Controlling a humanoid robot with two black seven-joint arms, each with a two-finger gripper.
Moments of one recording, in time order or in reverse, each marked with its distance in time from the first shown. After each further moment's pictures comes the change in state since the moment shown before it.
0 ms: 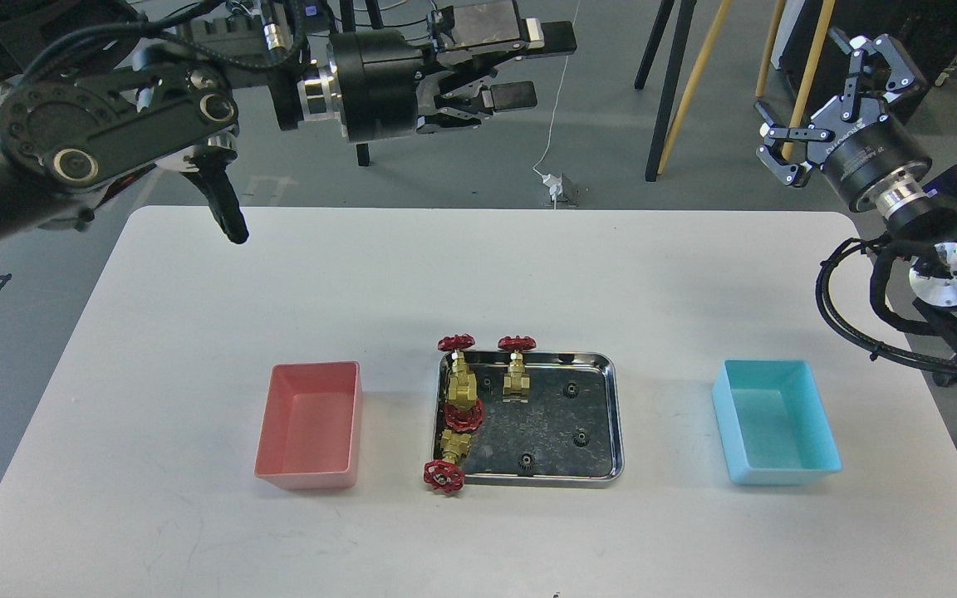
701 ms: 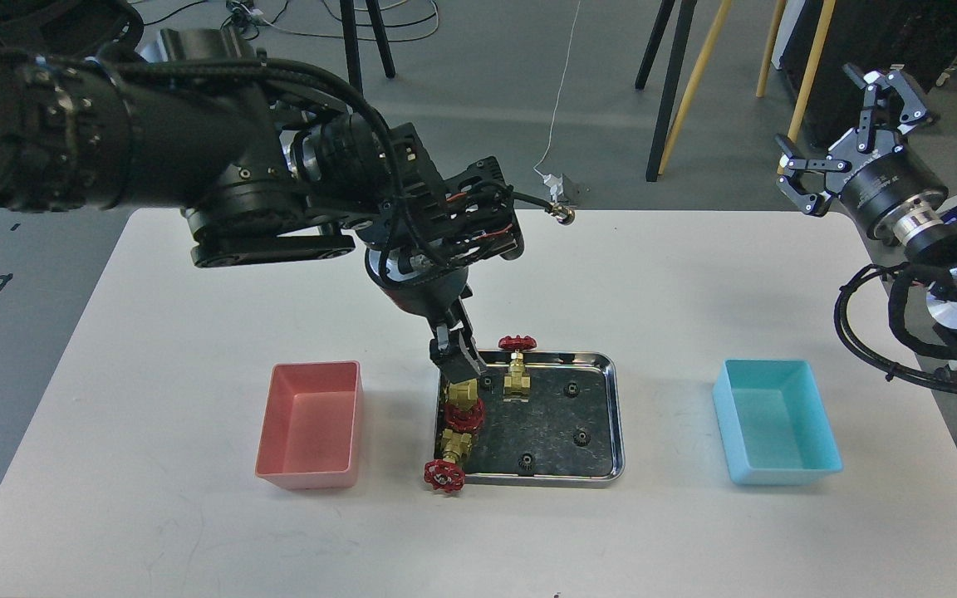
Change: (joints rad) left arm -0.377 -0.400 0.773 -0.088 0.700 0.092 0.000; right arm -0.049 -0.035 -0.011 -0.045 -0.012 0.000 -0.010
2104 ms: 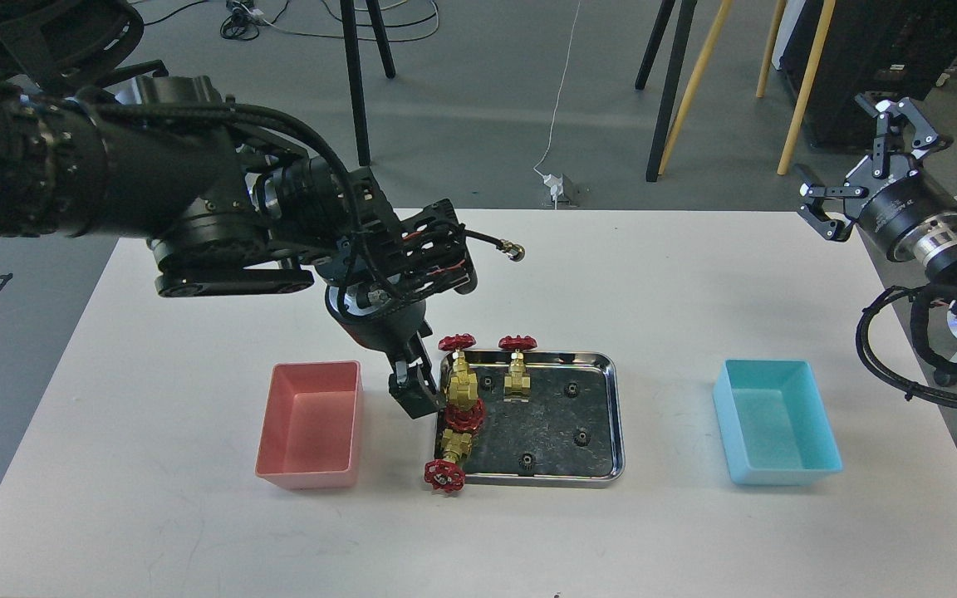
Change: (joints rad) left arm 0.063 0.069 0.057 -0.066 0.003 0.022 0.000; right arm -0.024 -0.011 -0.016 -0.035 -0.045 0.000 -0.011
